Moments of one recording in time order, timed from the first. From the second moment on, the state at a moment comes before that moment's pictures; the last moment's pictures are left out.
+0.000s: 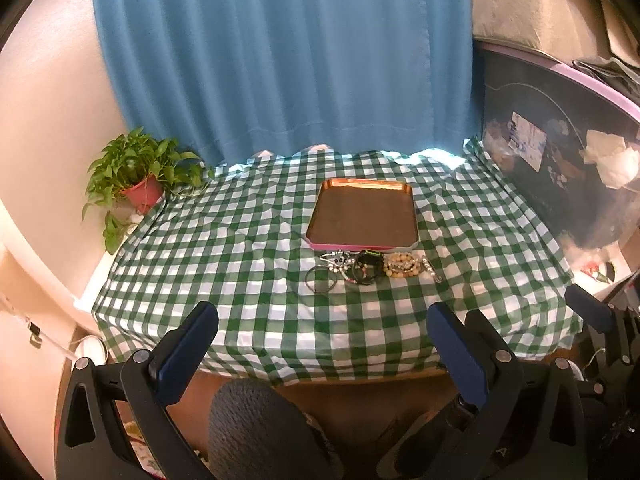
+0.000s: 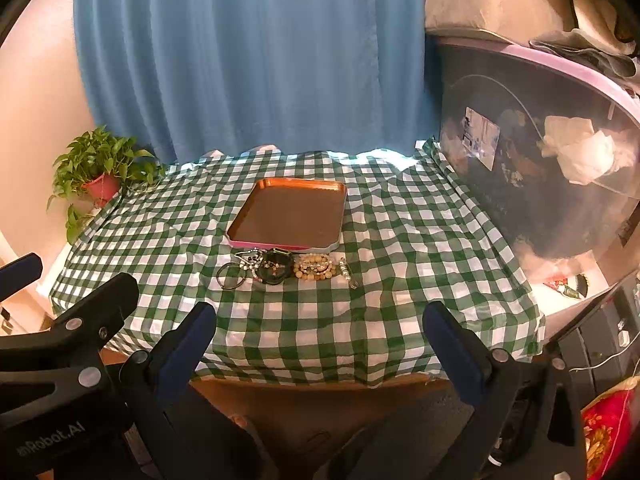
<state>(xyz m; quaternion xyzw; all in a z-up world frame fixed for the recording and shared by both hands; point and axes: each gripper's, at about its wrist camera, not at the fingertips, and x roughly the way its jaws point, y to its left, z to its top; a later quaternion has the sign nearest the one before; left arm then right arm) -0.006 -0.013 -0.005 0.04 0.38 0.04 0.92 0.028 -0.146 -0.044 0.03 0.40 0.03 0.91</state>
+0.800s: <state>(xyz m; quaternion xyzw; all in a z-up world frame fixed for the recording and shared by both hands) -0.021 -0.021 -0.012 0.05 0.38 0.04 0.92 0.022 -0.147 -0.044 0.02 0.40 0.03 0.91</state>
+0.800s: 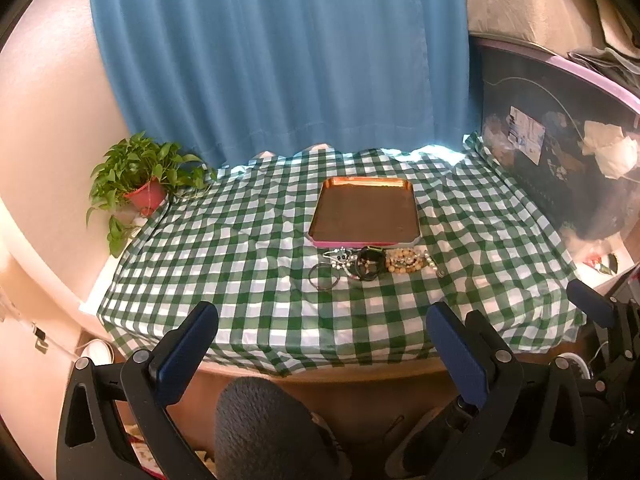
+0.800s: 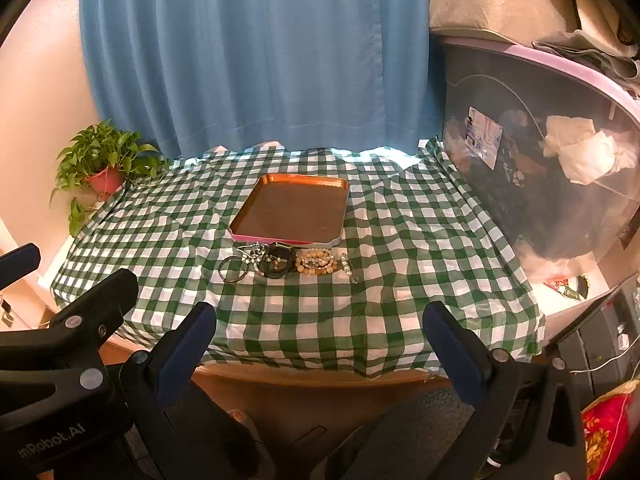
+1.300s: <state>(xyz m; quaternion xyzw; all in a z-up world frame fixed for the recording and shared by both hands) -0.020 -0.026 -0.013 0.05 0.38 0.05 0.92 0.020 -0.148 -0.043 0.02 0.40 0.03 0.92</state>
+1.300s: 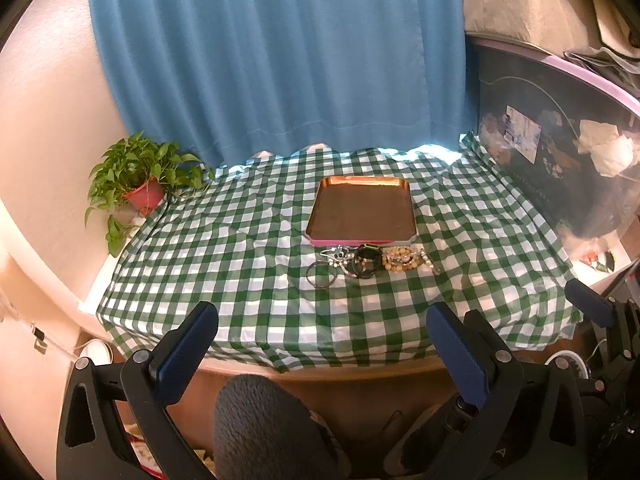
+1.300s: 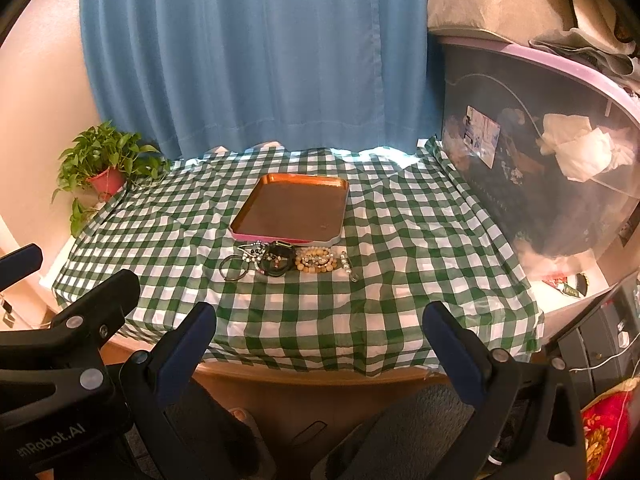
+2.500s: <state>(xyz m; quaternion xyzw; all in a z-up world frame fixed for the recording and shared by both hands) 0.133 0.041 -0.177 -0.06 0.42 -0.05 0.90 0.118 -0.212 -0.181 0.05 0.40 0.10 0.91</state>
